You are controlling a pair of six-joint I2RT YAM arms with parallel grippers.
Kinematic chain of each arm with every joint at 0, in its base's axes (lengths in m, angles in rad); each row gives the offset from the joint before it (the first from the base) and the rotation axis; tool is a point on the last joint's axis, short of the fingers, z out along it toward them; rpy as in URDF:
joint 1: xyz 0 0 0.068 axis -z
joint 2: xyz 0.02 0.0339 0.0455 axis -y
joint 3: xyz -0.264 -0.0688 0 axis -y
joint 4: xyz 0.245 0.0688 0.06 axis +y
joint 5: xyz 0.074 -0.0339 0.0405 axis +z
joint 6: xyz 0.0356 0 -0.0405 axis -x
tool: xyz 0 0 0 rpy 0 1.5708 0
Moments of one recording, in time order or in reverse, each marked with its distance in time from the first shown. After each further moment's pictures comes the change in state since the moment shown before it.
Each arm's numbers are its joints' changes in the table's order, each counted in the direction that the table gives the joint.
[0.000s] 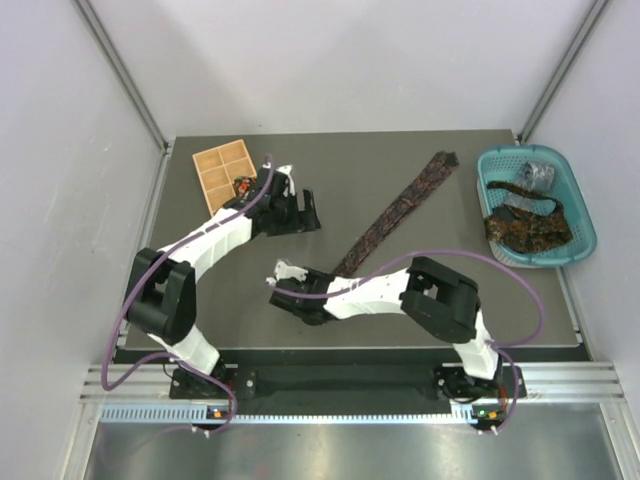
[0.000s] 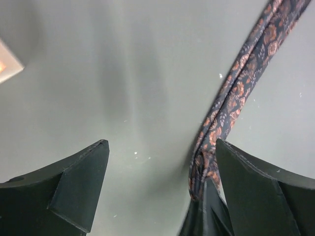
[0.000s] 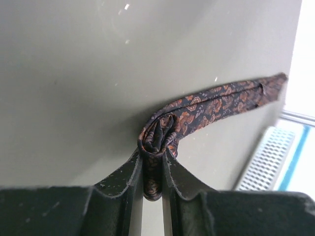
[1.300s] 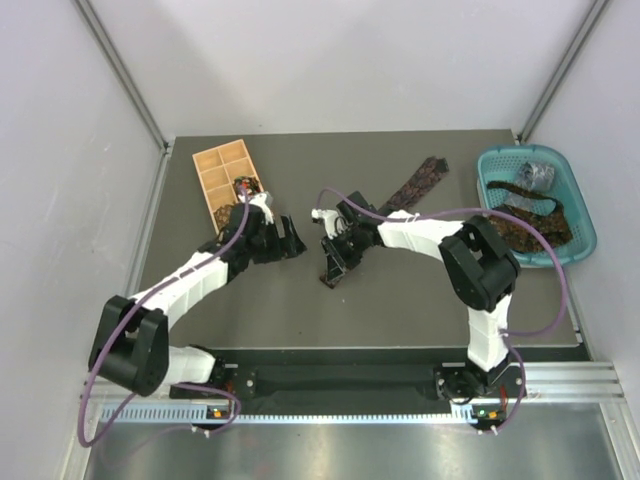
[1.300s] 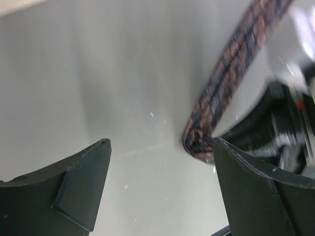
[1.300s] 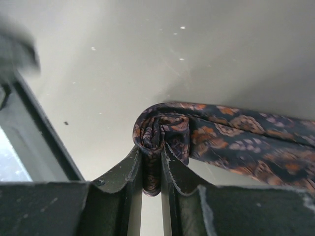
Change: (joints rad) left arm -0.073 0.309 -0.425 -0.229 -0.053 0.081; right arm 0.555 0.112 -0.027 -0.054 1.432 -0.110
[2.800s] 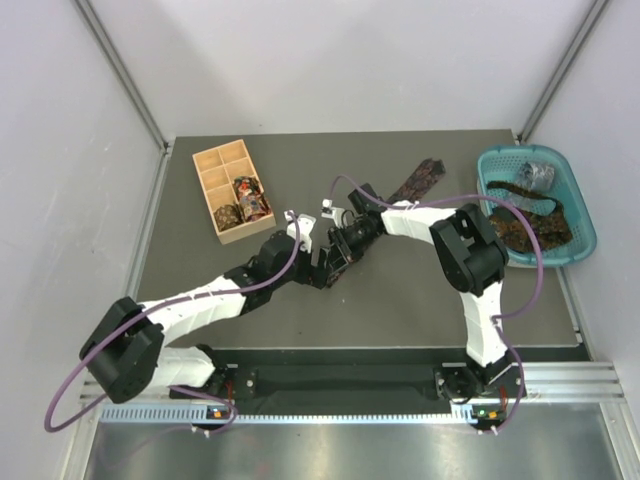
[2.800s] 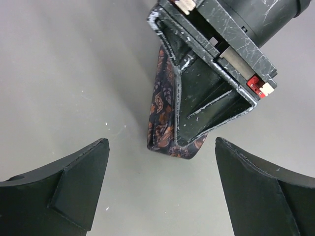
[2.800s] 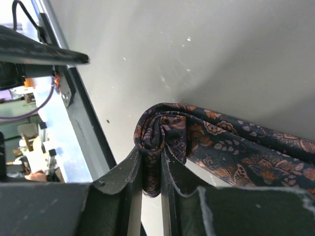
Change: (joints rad) left arm 0.377 0.066 -0.167 -0.283 0.257 -0.267; right arm 0.112 -0.145 0.083 0.020 0.347 -0.071
